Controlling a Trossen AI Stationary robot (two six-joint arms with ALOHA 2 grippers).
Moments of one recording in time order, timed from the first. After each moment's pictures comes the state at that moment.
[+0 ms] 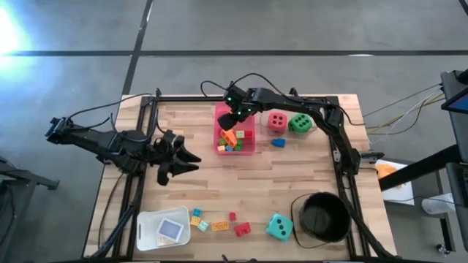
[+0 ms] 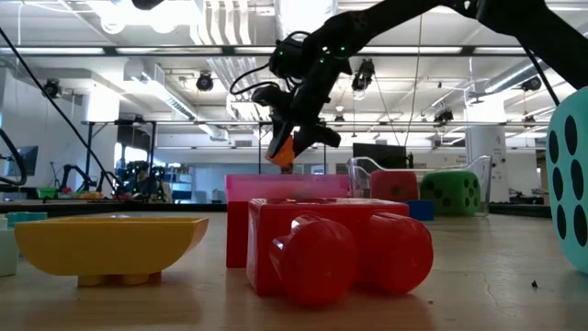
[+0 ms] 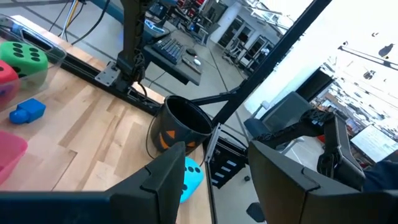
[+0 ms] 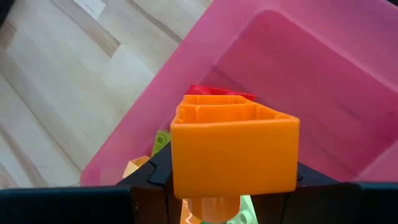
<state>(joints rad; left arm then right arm) -0.27 0.85 0.79 -0.04 -0.09 -0.63 -0.38 2.16 1.89 -0.78 -0.10 0.58</state>
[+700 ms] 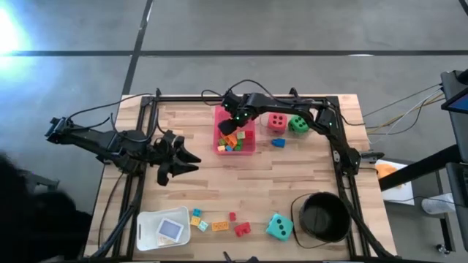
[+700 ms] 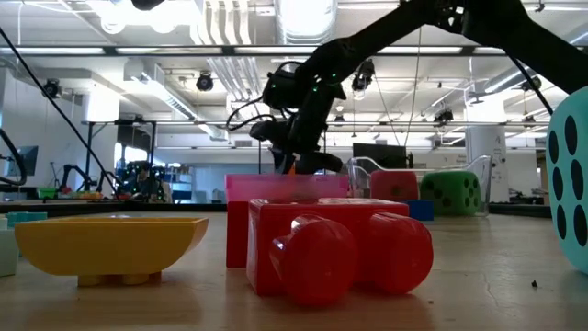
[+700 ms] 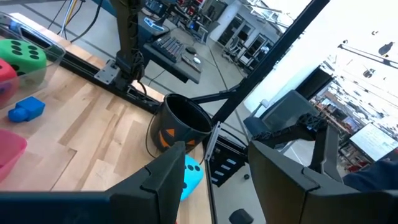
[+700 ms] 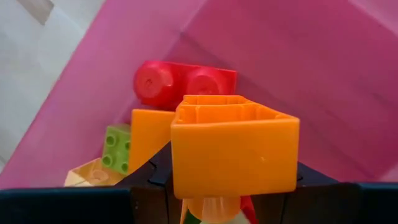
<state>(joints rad) -0.27 0.85 0.79 -0.05 -0.08 -0.63 -0.39 2.27 1.89 -0.79 -0.10 0.57</state>
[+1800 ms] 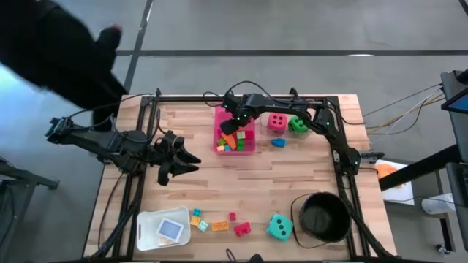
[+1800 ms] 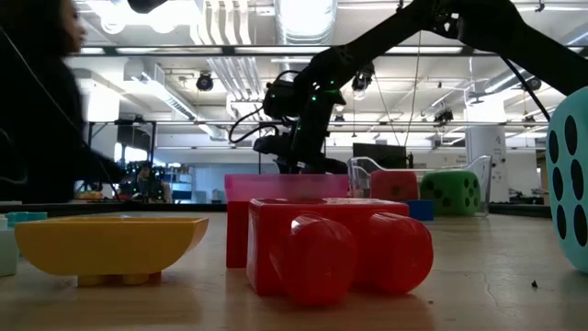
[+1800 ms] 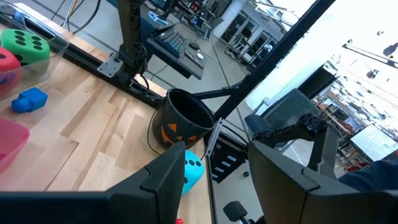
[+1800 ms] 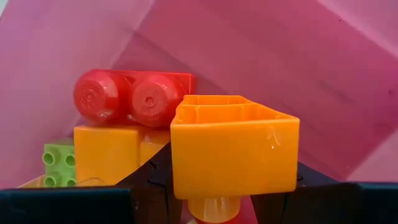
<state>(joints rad) -0.27 0.85 0.79 -0.07 -0.08 -0.66 -0.41 2.31 1.91 -0.83 -0.02 0.57</state>
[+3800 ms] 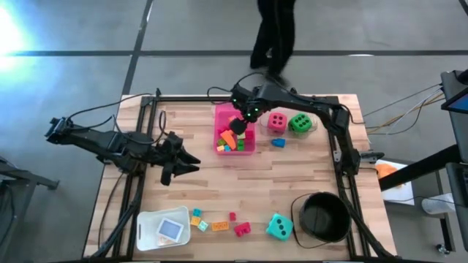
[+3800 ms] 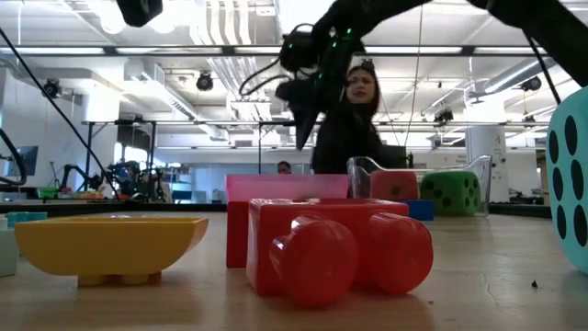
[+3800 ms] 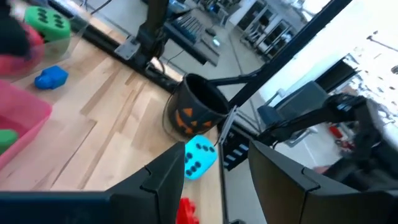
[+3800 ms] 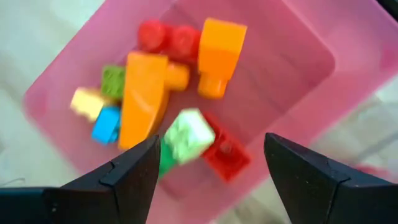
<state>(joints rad) -0.26 0.85 0.79 -0.16 -0.09 -0.69 -0.38 2.09 1.90 -1.06 -0.03 0.43</state>
